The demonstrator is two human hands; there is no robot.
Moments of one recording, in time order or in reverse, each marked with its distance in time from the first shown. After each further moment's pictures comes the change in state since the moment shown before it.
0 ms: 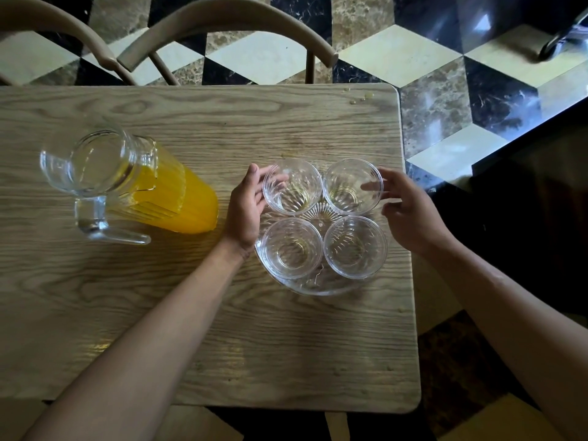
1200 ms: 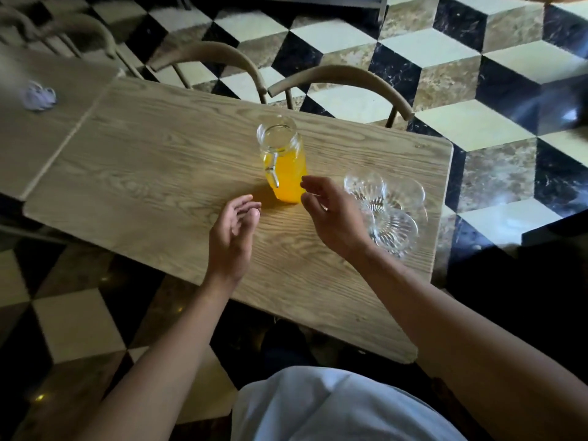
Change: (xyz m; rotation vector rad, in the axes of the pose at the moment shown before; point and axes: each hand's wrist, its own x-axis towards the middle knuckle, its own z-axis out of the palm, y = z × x) left_hand -0.235 0.081 -0.099 0.186 0.442 0.292; right_hand -0.128 -0.210 0.113 0.141 -0.194 -0.393
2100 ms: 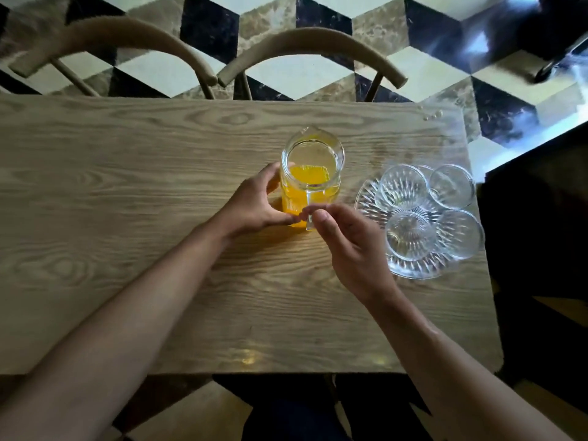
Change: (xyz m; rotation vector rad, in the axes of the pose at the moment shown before) left_hand 0.248 -0.084 0.014 0.424 -0.871 0.073; right_hand 0.053 0.022 0.097 0.220 0.365 0.075
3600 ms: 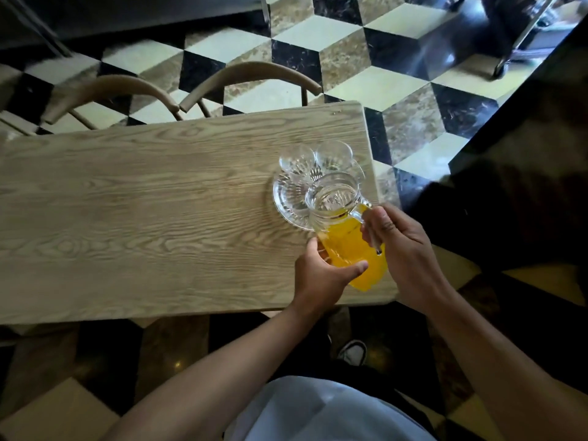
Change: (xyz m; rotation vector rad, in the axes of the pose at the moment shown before) left_hand -0.150 0.186 0.314 -0.358 0.315 -0.305; right_hand -0.149 -0.070 -0.245 0.201 0.027 0.146
